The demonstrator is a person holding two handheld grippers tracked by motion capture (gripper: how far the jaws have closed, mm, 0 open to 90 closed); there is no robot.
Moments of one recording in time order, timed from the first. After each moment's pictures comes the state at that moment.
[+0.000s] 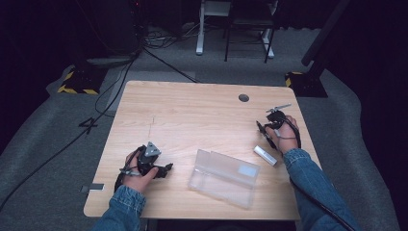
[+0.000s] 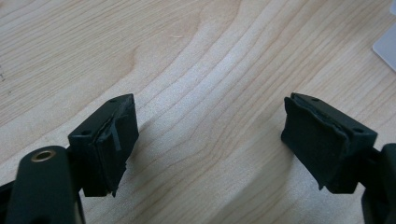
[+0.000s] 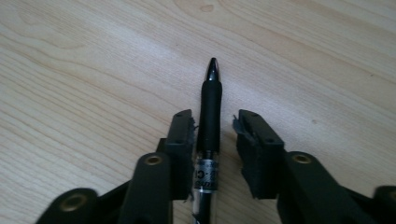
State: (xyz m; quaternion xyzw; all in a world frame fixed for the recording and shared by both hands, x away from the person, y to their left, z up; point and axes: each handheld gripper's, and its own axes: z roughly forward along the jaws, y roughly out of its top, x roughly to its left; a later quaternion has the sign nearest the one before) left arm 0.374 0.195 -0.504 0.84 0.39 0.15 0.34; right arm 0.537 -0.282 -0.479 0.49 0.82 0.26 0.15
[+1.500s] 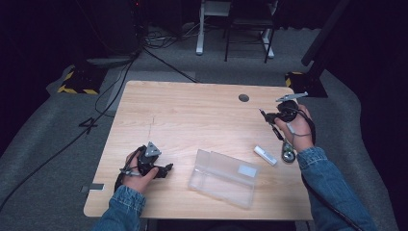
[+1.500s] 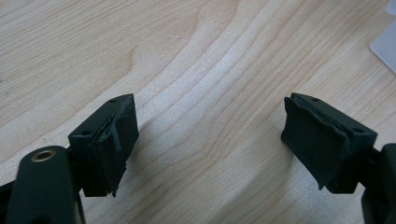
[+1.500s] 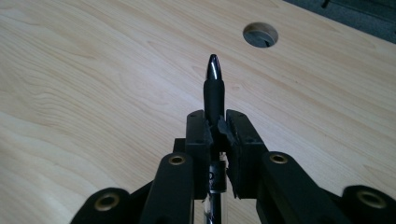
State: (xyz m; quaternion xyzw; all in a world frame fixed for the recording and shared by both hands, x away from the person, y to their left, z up) left arm 0.373 0.195 -0.504 0.84 0.39 0.15 0.34; right arm 0.502 -0.280 -0.387 0.43 0.82 0.33 0.17
